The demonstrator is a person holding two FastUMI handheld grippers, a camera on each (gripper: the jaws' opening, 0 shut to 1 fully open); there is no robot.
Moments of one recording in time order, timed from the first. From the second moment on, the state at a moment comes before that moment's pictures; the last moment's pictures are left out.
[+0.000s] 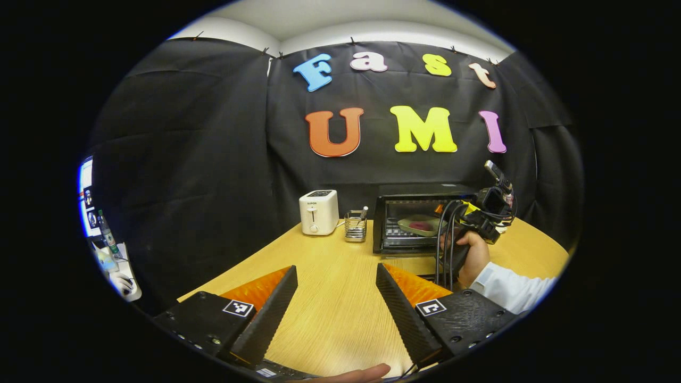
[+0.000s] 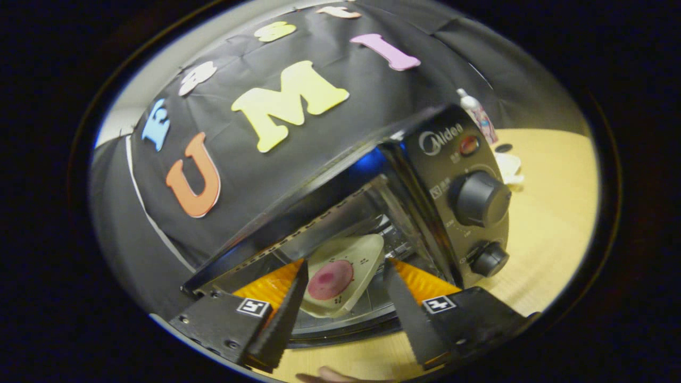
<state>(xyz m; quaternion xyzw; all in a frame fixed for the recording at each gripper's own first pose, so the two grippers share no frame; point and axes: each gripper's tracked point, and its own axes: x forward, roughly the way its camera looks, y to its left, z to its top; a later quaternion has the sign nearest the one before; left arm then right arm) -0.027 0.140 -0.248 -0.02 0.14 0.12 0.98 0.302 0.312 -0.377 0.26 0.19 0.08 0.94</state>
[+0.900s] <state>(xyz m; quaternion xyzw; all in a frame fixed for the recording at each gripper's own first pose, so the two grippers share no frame) -0.050 0.105 -0.267 -0.07 0.16 0.09 0.98 0.126 0.180 -0.235 0.15 0.08 0.15 0.97</state>
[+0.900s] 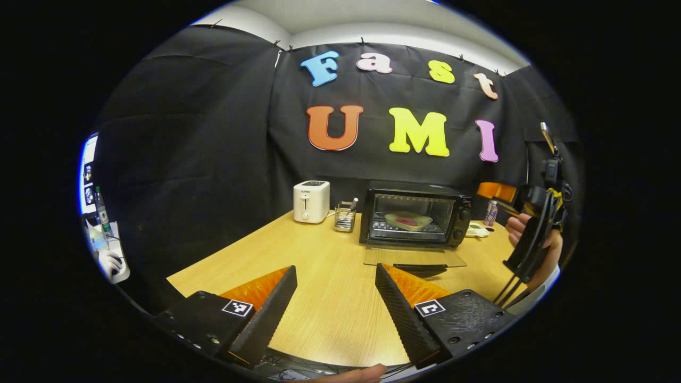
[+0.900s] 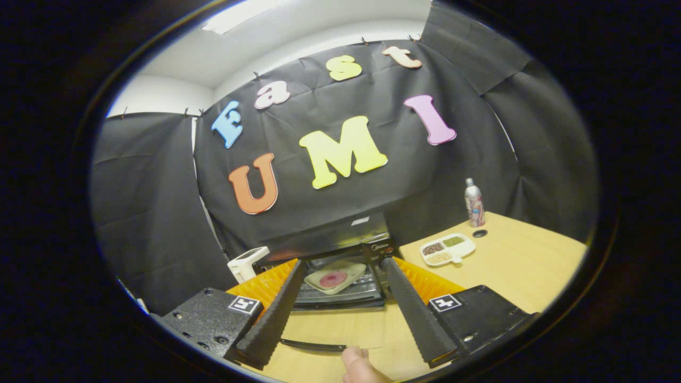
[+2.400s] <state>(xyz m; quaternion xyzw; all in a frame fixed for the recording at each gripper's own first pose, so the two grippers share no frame) 0.095 -0.059 -0.399 -0.03 0.35 -0.04 0.93 0.064 -0.020 -0.163 0.07 -0.02 0.09 0.99</state>
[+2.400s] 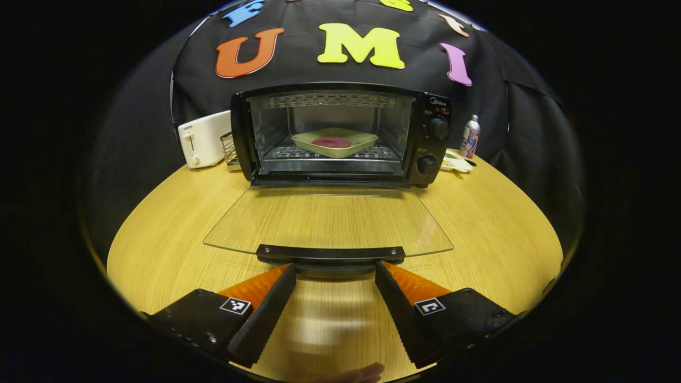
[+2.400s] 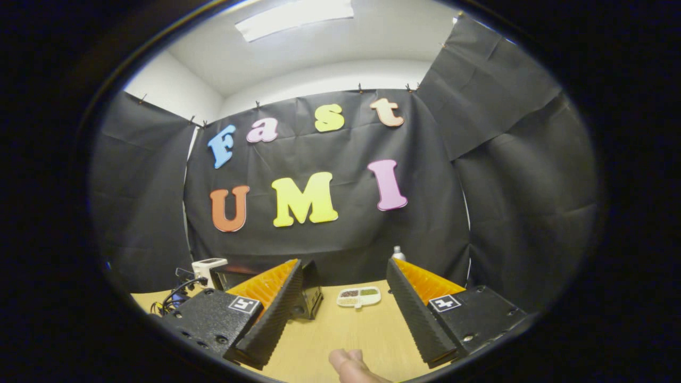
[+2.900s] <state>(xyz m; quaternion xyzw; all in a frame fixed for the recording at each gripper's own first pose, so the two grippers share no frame) 0.097 -0.059 -0.392 -0.03 0.35 -0.05 0.93 0.053 -0.021 -0.149 0.06 -0.03 0.08 0.99</state>
